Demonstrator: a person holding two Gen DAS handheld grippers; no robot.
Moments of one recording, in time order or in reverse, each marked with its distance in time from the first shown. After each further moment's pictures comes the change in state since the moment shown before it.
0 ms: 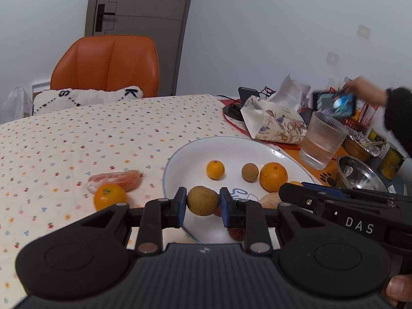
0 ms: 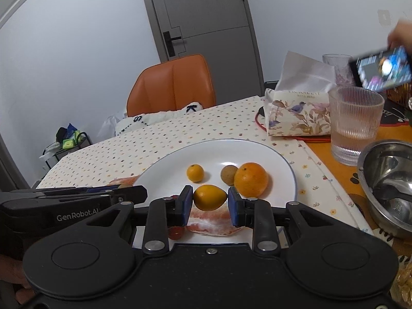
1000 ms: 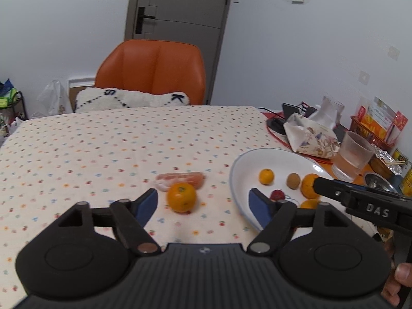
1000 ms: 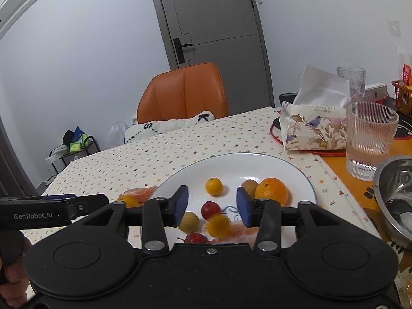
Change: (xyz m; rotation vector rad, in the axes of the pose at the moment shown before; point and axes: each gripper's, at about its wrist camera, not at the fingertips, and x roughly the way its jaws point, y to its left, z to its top) left arm -0.050 0.051 0.001 -0.087 -0.030 0.149; right arm 0.000 0.023 0.009 -0.031 -0.033 0.032
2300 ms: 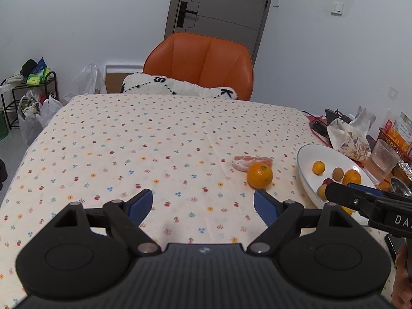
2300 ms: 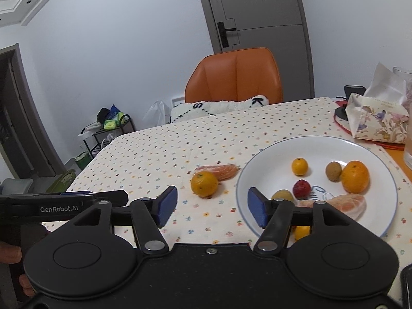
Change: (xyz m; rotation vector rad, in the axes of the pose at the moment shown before) left arm -0.038 0.084 -0.024 -0.102 0.018 0.096; right arm 0.005 0.085 -0.016 -0.078 0.072 0.147
